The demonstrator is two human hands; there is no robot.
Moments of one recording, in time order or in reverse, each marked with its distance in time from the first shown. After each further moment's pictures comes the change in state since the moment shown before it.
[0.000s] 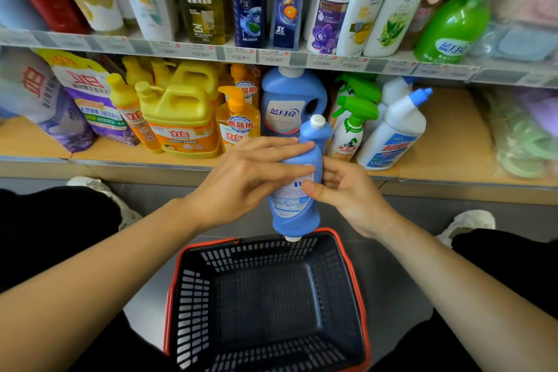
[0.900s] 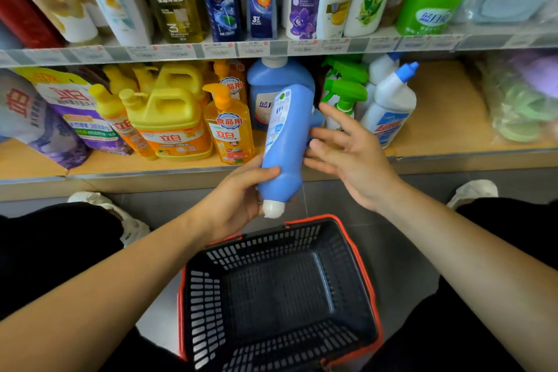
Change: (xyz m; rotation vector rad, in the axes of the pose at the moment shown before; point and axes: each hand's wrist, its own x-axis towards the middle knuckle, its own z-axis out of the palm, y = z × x) left_hand -0.017 0.001 0.042 -1.416 0.013 -0.993; right_hand 0.007 -0.011 -0.010 0.214 0.192 -0.024
